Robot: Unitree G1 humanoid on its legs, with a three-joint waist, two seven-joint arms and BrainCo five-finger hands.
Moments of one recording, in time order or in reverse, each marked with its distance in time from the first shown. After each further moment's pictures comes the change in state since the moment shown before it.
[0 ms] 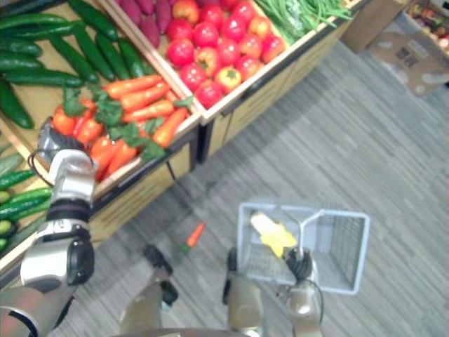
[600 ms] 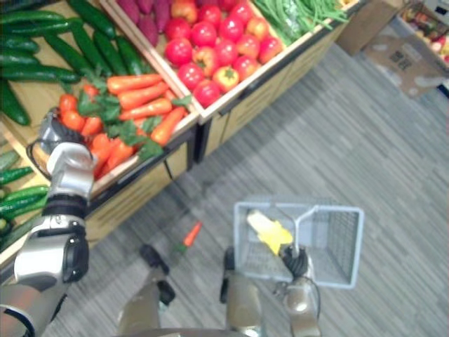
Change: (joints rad) left arm -0.018 0.035 -0.110 -0.027 0.002 -0.037 -0.022; right arm -0.010 -0.005 0.036 -0.007 -0.001 0.008 0.001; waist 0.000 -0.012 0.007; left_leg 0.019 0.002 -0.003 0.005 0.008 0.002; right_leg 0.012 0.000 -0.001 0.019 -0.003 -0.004
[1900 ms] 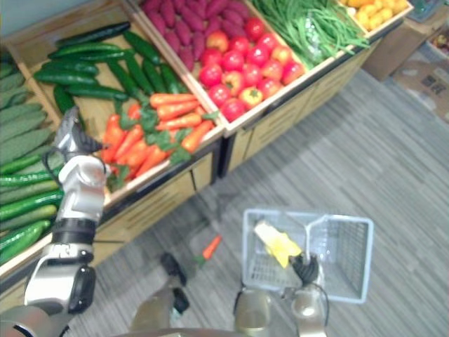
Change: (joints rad) left arm 0.209 -0.080 -0.048 -0.257 0.087 -0.019 -0.093; right arm 0.006 0.001 -0.087 0.037 0.001 0.018 -0.003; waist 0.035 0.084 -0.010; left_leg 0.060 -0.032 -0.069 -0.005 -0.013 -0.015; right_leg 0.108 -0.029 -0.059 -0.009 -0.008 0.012
